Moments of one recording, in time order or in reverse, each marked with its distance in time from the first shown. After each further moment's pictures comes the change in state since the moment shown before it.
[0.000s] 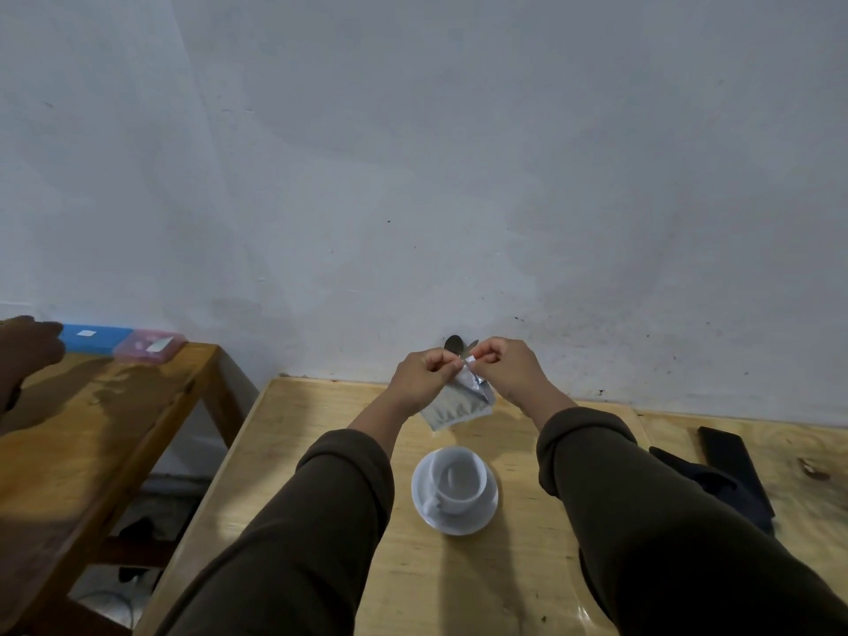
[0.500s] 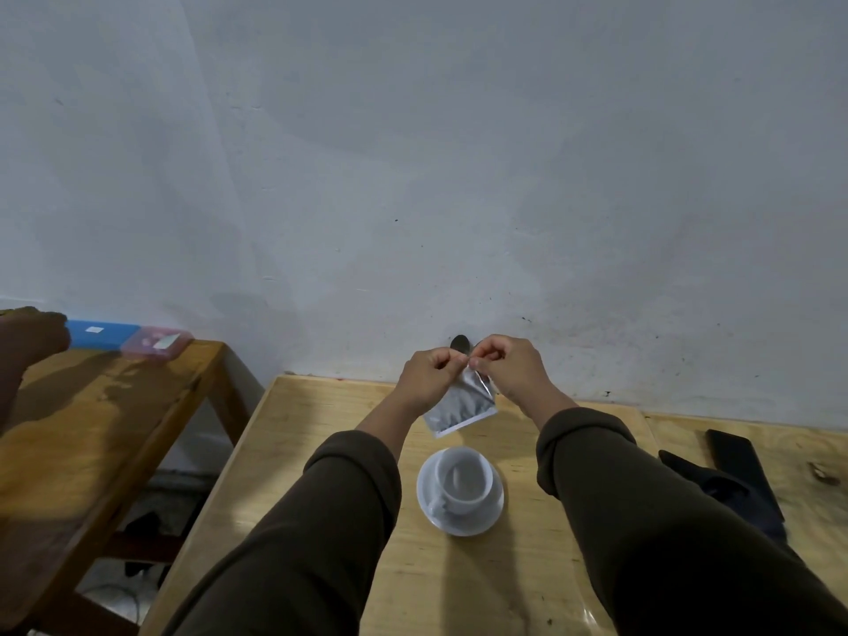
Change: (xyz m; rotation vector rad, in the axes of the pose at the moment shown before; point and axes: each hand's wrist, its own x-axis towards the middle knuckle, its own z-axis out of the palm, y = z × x) left_hand 0.000 0.001 -0.001 0.012 0.024 0.007; right_hand -0.001 -0.007 0.005 0.070 0.014 -0.020
